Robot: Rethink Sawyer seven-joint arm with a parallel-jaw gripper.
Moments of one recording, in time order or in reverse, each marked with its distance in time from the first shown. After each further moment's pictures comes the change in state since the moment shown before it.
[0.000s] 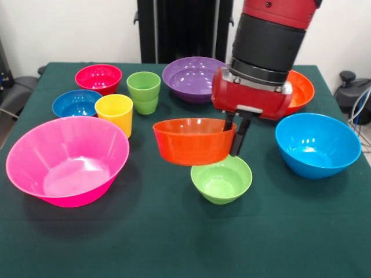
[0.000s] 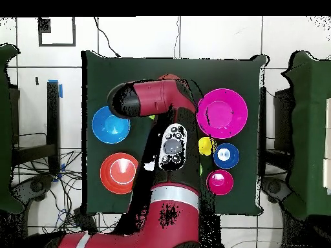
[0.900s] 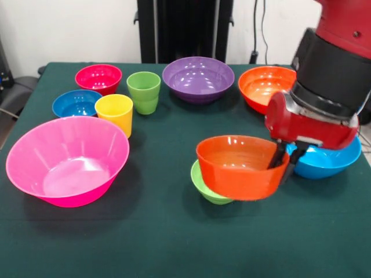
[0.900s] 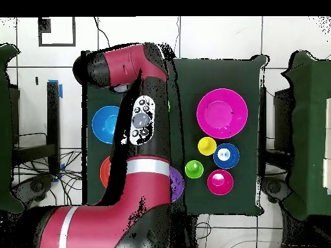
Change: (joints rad) arm 0.078 0.205 -0.005 -0.431 -0.006 0.374 0.000
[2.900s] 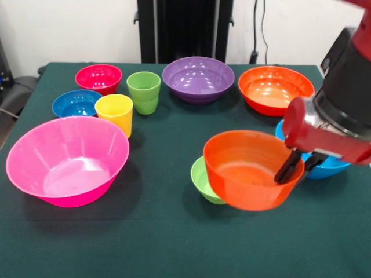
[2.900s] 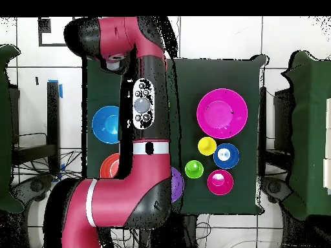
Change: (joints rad) arm -0.021 0.264 -0.011 -0.606 0.042 0.520 0.000
